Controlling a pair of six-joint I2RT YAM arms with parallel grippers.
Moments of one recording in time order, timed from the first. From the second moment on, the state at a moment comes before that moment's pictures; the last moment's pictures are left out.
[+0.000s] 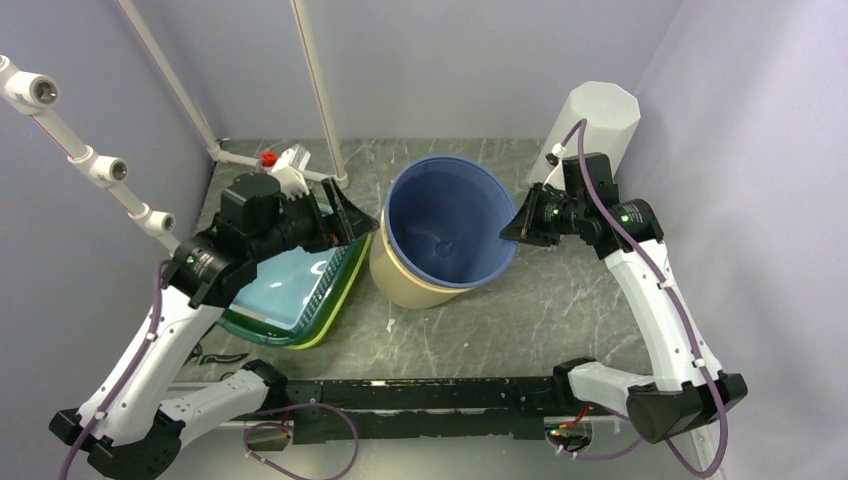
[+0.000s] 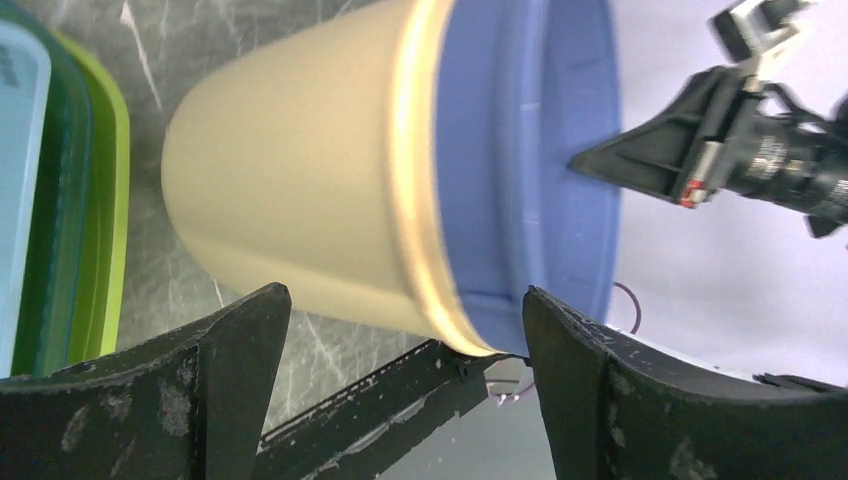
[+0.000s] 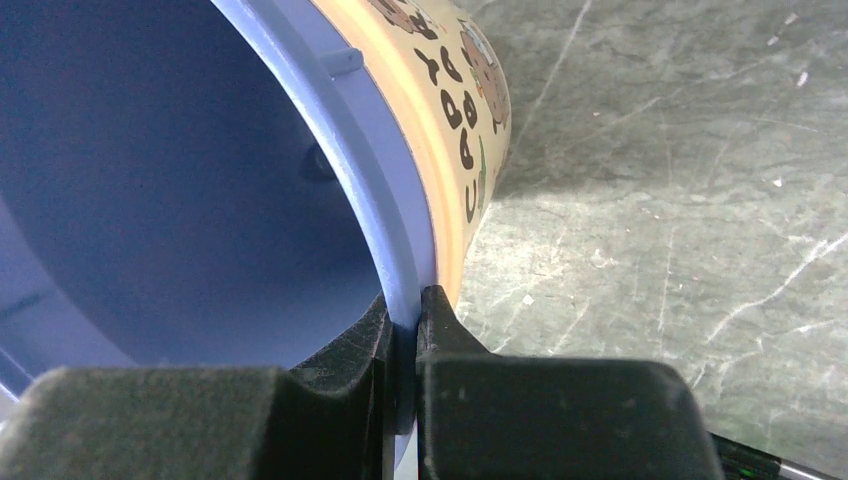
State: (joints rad) left arm -0.55 0.99 1.37 -0.77 0.18 -0.73; right arm 0.29 1.16 1.39 -1.05 -0.32 0.55
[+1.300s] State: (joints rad) left arm -0.57 1.05 1.07 -0.54 0.23 -0.82; right arm 0.25 1.13 1.38 -1.06 -0.37 0.55
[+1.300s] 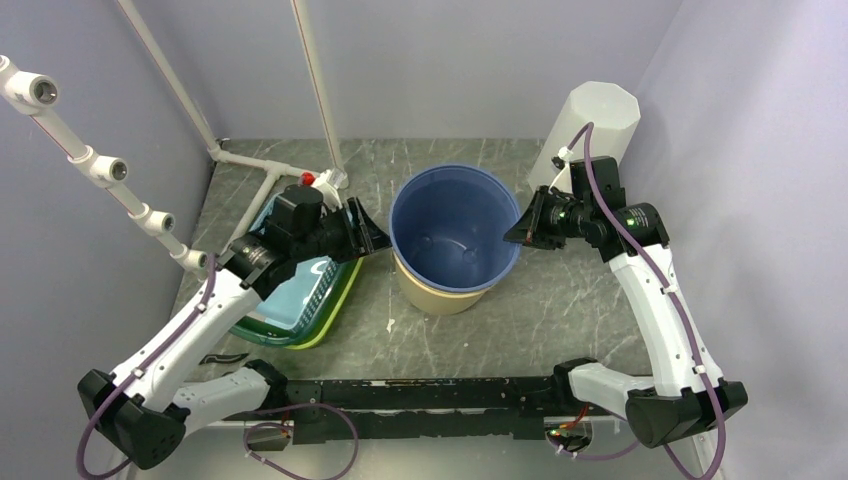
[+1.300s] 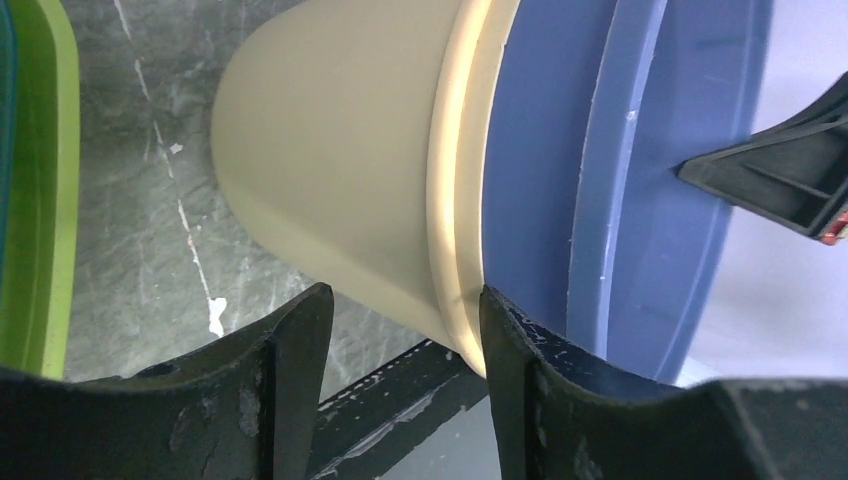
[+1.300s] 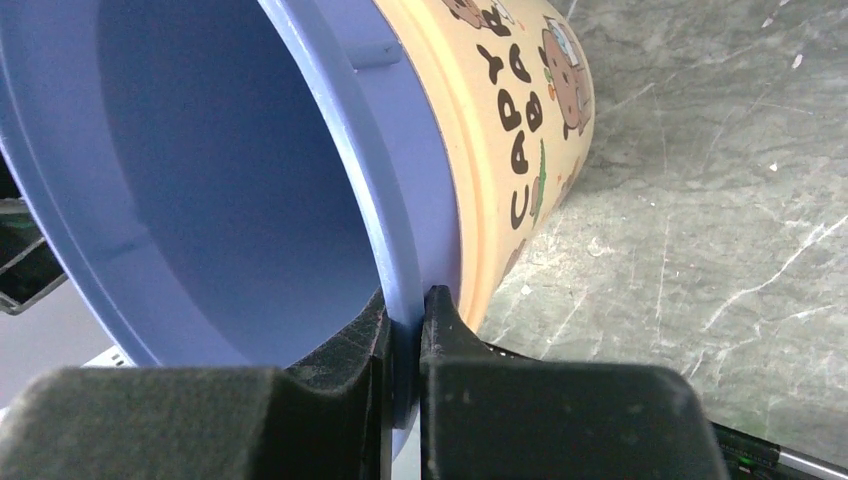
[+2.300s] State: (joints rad) left arm -0.70 1.12 1.12 -0.65 0.02 -0.74; right arm 0.15 1.12 1.38 -1.04 -0.47 0.57
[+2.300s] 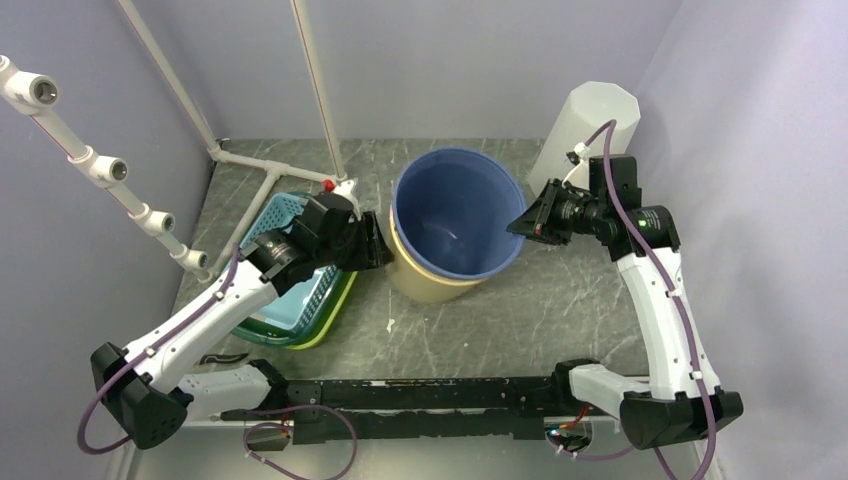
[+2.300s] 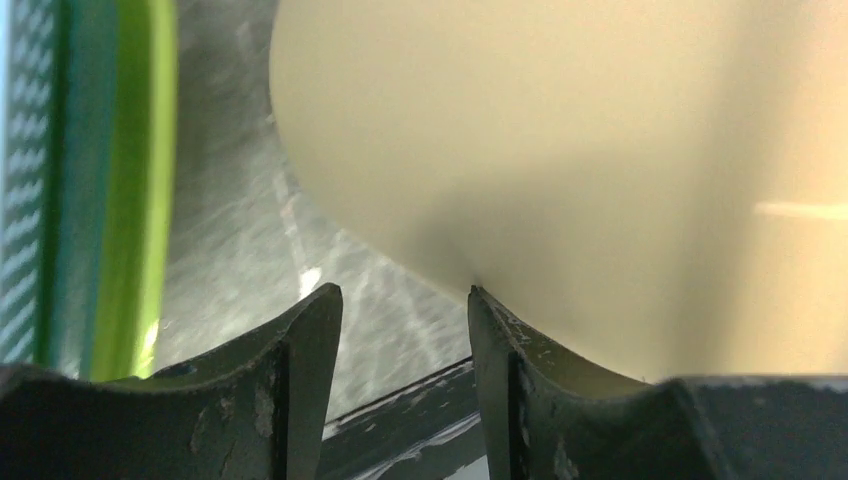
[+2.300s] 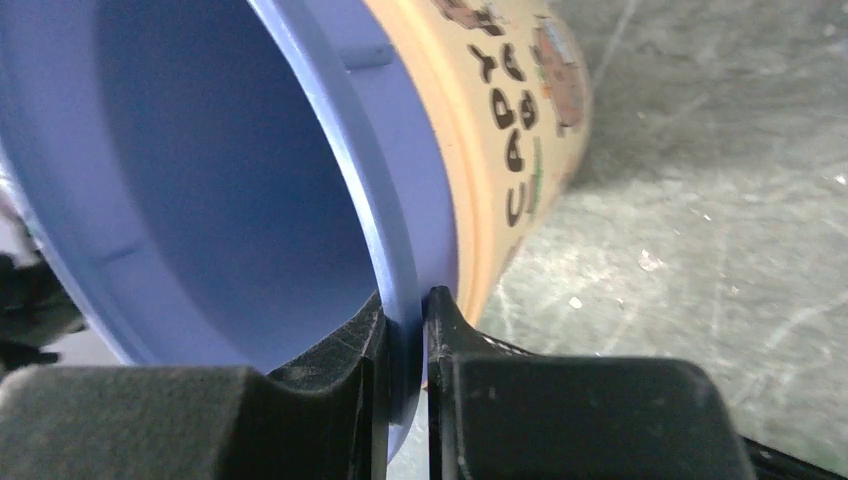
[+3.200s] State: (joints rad) left arm -0.71 0.98 1.12 -0.69 -0.02 -0.74; right arm 0.13 1.10 1.46 -1.18 -0.43 0.49
